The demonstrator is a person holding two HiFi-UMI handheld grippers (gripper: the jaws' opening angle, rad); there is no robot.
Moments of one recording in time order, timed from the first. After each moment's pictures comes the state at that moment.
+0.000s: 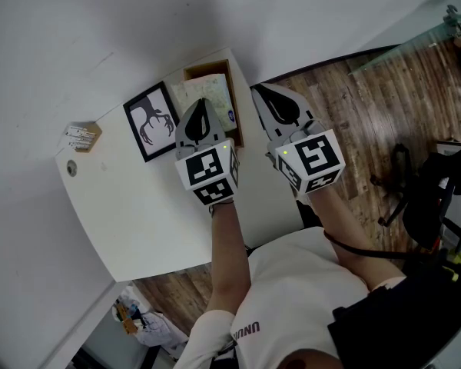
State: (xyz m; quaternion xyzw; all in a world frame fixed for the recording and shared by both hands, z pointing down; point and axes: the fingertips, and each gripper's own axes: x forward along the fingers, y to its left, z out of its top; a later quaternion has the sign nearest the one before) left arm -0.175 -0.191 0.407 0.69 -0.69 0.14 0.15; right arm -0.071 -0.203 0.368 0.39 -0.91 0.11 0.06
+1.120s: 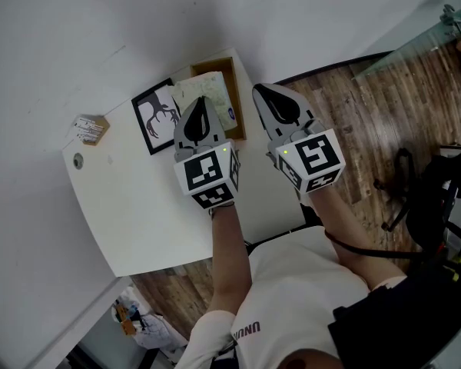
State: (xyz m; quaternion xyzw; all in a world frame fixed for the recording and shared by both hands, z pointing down) left arm -0.173 -0.167 0.367 0.70 -0.70 0.11 0.11; right arm -0.071 -0.181 0.347 0.38 -0.92 0.09 0.05
